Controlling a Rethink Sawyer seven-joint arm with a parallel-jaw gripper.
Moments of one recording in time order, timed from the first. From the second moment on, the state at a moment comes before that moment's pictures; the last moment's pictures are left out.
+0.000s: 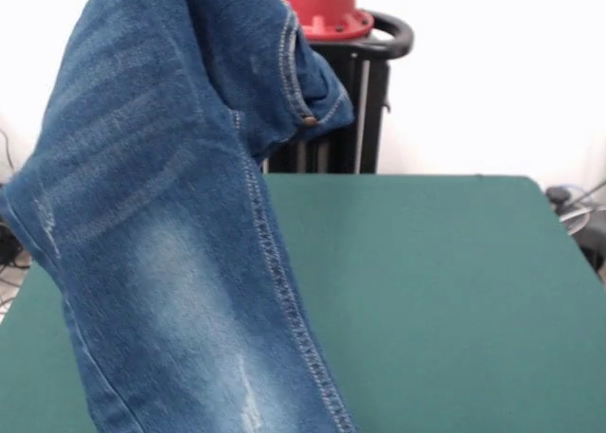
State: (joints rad) arm -0.02 -0.31 -1.16 0.90 0.83 1.45 1.36
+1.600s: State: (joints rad) arm 0.00 -0.62 -0.62 1.62 0.50 0.72 1.36
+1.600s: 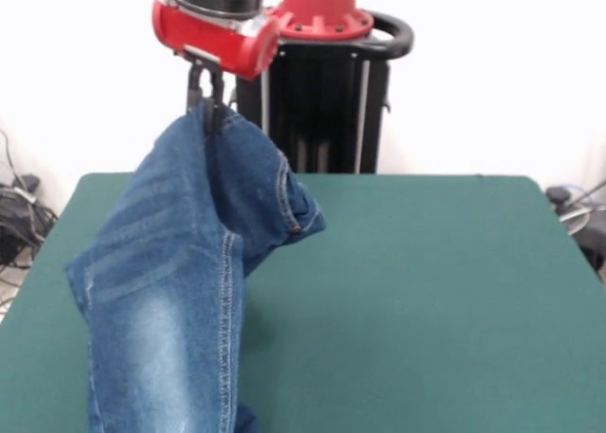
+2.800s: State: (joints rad) arm 0.06 -0.85 -0.52 1.97 0.45 0.60 1.36
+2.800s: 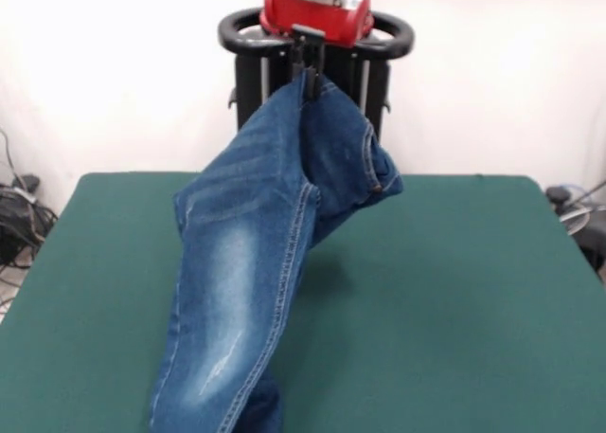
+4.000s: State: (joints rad) arm 0.20 -0.97 -0.50 2.10 0.45 0.59 1.38
